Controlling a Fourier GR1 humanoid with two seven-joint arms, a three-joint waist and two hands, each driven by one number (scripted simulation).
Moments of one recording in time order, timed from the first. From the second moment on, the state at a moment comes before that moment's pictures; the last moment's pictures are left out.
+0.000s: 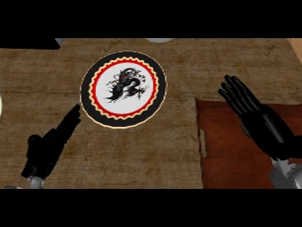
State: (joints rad) left arm -0.01 0.48 -0.36 -1.57 0.25 0.18 0.14; right arm -0.16 -0.41 0.25 -1.67 -0.46 0.12 -0.05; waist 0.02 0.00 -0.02
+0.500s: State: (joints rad) left arm -0.14 0.47 -0.28 -1.56 0.20 0.25 0.10; right arm -0.27 -0.54 0.17 -1.53 -0.12 -0.20 0.06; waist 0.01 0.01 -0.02
